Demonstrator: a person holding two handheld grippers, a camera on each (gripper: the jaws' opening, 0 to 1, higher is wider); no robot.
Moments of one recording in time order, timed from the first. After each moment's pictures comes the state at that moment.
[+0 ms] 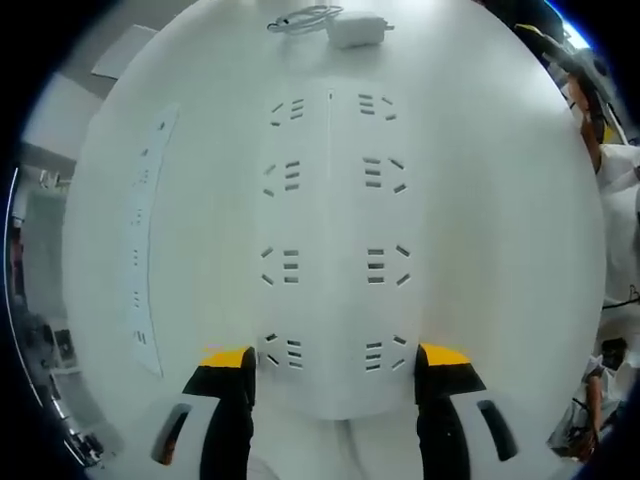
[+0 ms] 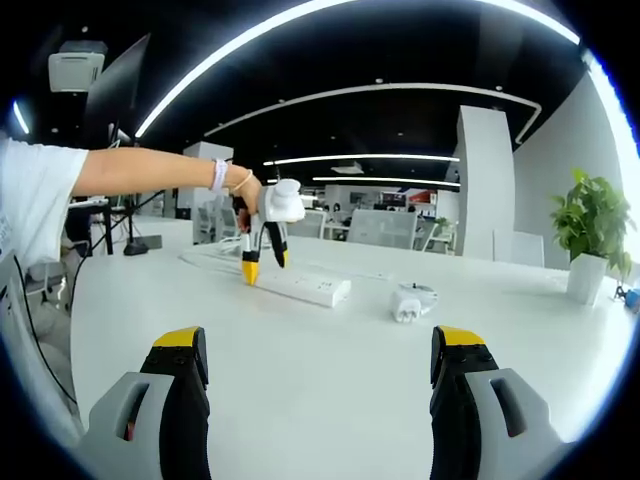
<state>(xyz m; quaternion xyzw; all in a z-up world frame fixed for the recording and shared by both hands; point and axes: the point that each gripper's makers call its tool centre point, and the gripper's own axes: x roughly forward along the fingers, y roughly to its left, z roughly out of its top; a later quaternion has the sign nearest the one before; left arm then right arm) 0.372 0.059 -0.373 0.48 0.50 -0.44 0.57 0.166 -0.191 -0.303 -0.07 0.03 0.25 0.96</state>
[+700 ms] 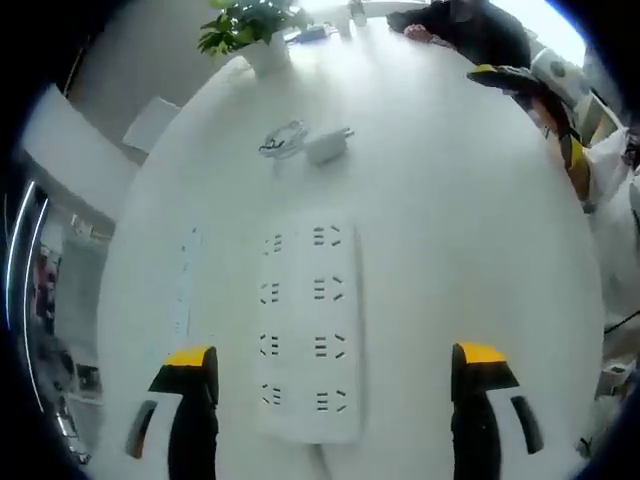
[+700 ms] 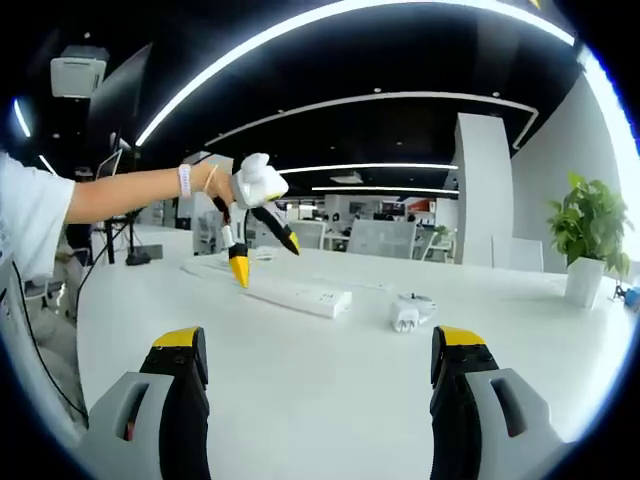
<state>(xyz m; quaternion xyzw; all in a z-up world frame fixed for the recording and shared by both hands) 0.323 0.002 -0.322 0.42 0.34 -0.51 0.68 0.157 -0.193 -0.290 -0.06 0.01 0.25 0.97</state>
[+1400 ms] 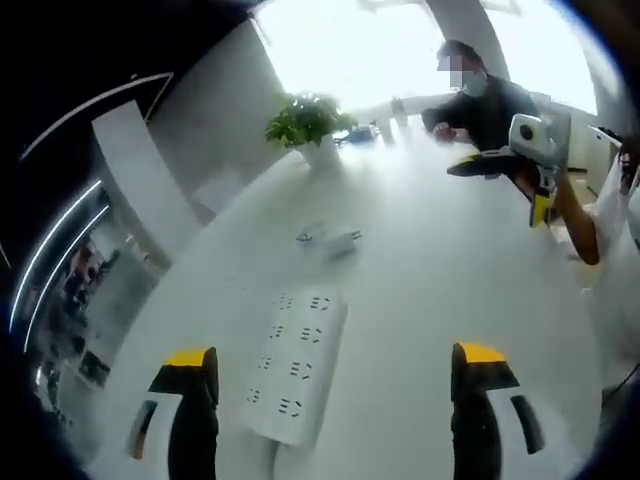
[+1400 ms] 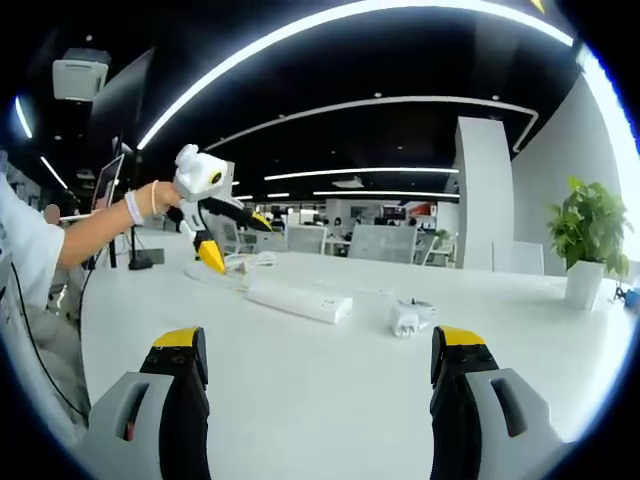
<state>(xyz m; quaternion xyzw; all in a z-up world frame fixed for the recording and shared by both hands) 0.275 0.009 -0.262 0.30 0.17 -0.48 0.81 0.152 -0.195 -0.282 -0.05 0.00 0.26 0.97</state>
